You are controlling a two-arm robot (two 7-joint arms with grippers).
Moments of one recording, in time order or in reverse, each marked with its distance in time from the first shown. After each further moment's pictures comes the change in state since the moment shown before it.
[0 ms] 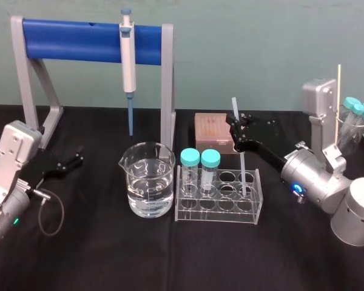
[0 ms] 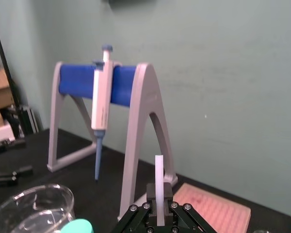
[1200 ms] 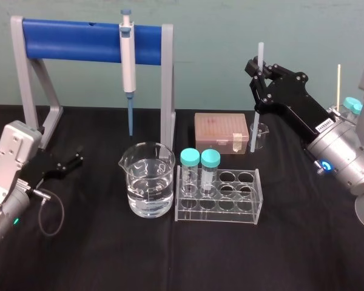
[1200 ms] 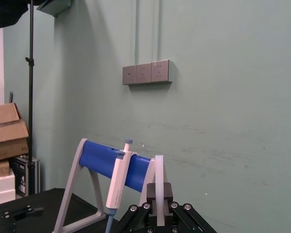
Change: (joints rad) left arm 0.000 0.000 0.000 0.000 0.000 0.000 0.000; right arm -0.066 0.030 0.099 -0.210 0.031 -0.147 0.053
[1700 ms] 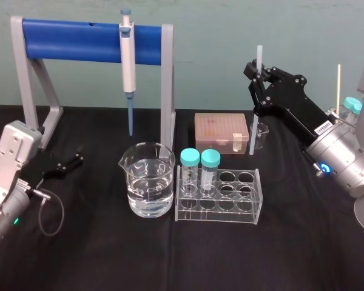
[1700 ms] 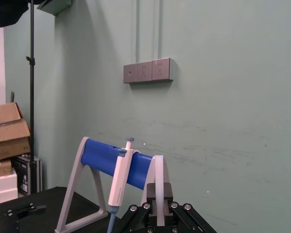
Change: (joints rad) left arm 0.000 0.000 0.000 0.000 0.000 0.000 0.000; right arm -0.007 0.001 -0.003 -0.003 0.004 0.003 -0.001
